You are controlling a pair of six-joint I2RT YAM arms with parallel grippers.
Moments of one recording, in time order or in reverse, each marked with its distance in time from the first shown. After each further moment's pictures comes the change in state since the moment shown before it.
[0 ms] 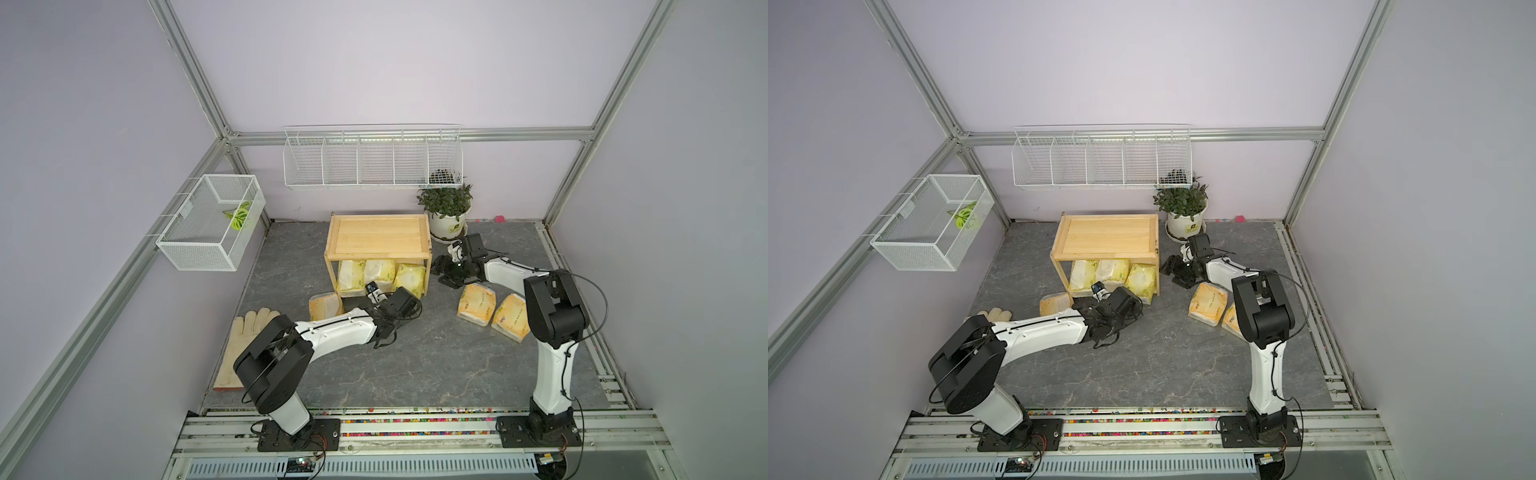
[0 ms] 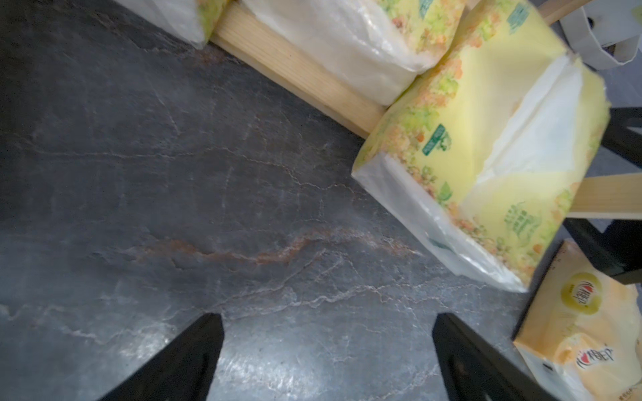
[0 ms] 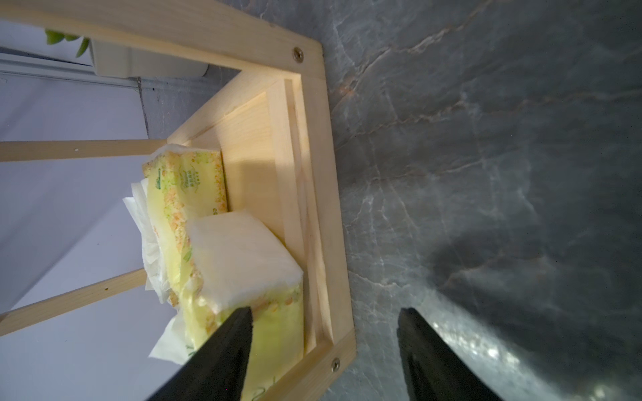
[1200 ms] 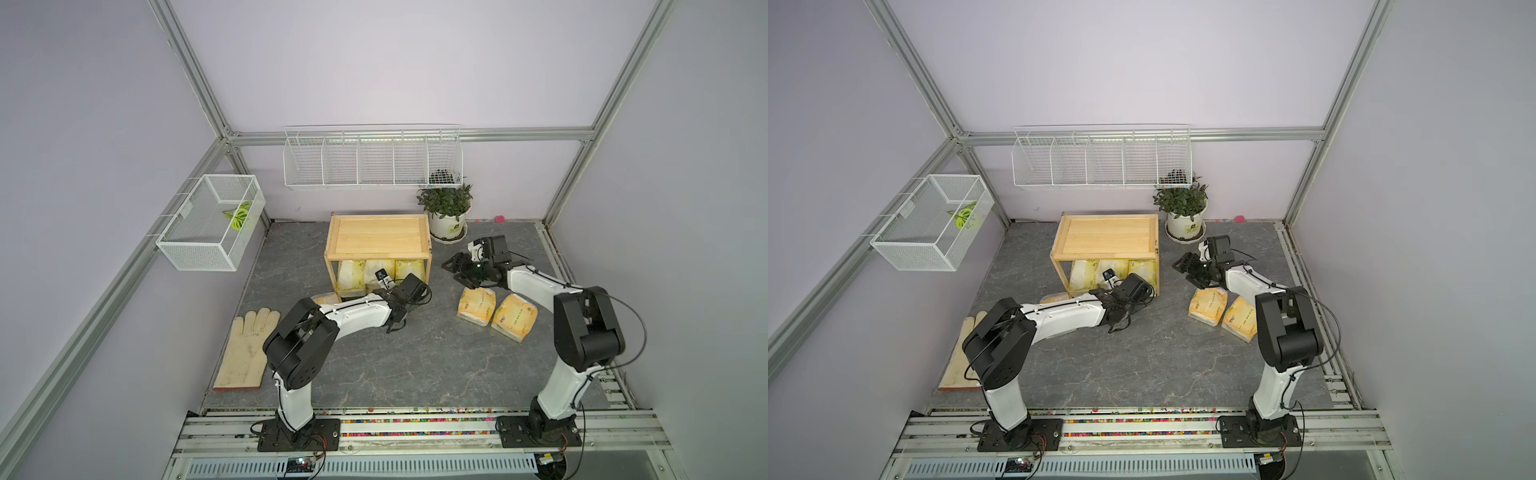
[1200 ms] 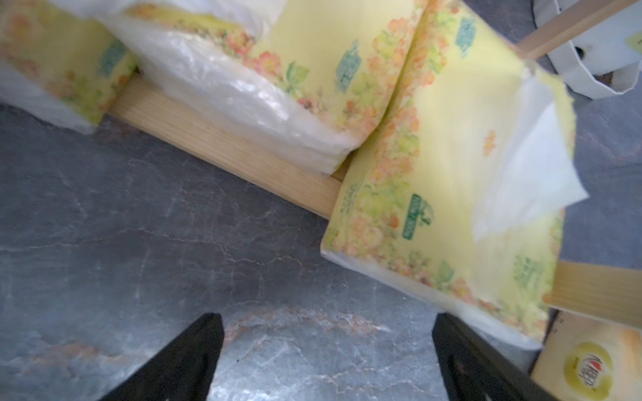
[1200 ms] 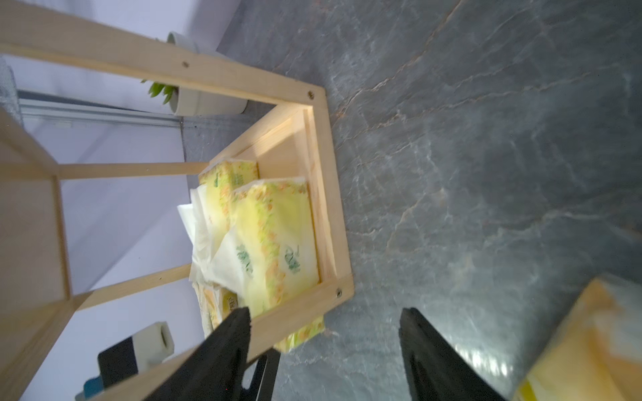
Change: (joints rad) left arm 0.032 0.171 0.196 0.009 -0.045 0.089; right arm -0.071 -0.314 -0.260 0.067 0.020 0.048
